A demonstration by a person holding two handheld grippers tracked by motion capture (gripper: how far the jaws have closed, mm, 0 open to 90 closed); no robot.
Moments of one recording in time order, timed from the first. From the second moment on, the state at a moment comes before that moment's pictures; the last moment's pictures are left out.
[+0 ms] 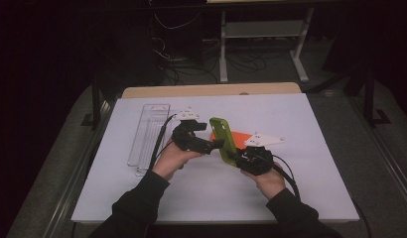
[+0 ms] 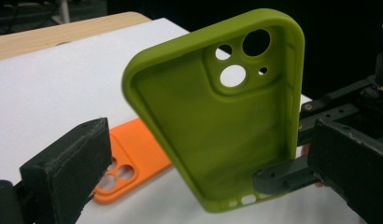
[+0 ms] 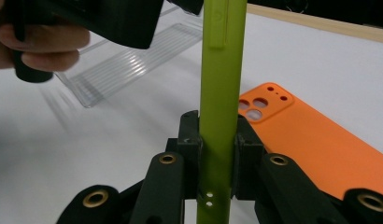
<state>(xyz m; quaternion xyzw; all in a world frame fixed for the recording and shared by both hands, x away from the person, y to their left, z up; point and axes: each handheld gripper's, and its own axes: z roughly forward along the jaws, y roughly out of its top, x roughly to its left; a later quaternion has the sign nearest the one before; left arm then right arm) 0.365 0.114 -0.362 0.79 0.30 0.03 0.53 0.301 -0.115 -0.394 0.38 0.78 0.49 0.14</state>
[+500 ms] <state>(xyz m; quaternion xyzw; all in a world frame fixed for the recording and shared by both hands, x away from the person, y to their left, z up) 0.366 0.113 -0.364 0.78 0.29 0.02 0.55 0.297 -0.106 -0.394 0.36 0.77 0.50 0.12</state>
